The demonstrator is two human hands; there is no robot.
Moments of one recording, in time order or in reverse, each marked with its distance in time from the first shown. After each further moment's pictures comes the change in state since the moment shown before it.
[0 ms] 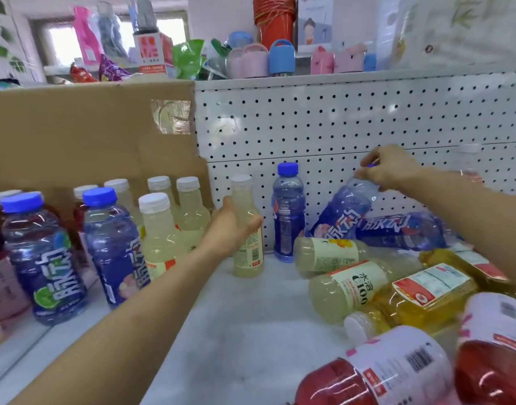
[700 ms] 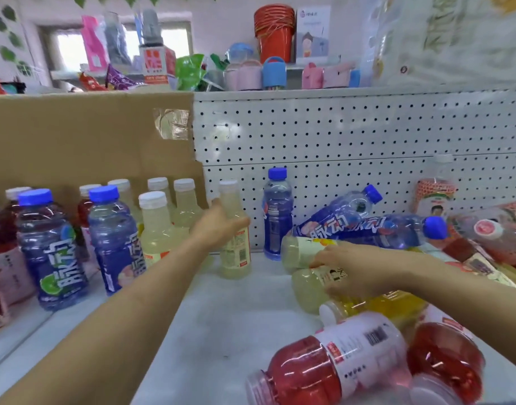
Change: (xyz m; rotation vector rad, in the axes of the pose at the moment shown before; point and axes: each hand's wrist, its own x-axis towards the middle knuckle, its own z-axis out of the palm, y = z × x) left_hand -0.012 0.011 -0.015 0.142 -0.055 -0.040; right_hand -0.147 0.009 0.018 -0.600 -0.656 -0.480
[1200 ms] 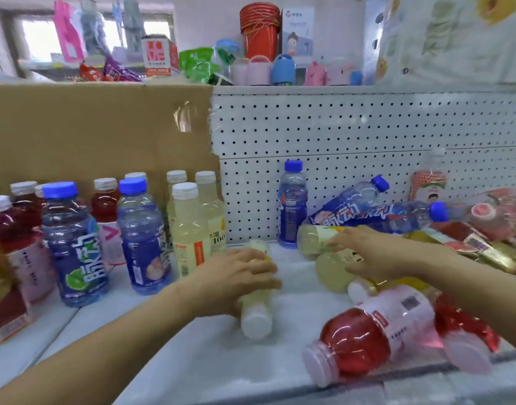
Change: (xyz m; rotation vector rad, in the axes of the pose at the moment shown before) left_hand -0.090 -0.064 -0.029 0.812 -0.352 1.072; right_hand -0.006 -0.040 0.004 -0.028 0.078 0.187
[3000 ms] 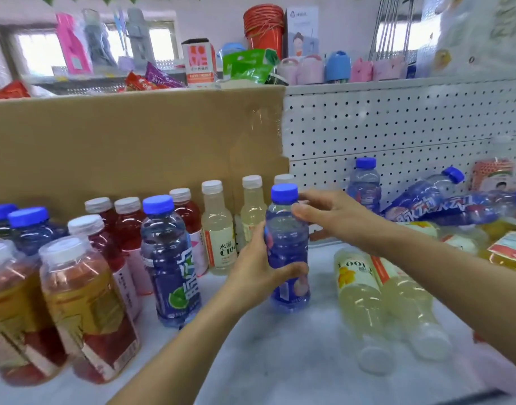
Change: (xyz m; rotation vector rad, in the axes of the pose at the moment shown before) left_hand -0.088 -0.078 0.024 -1.223 0.473 -0.606; right_hand 0.090 -0.207 -0.031 1.091 0.306 -0.183
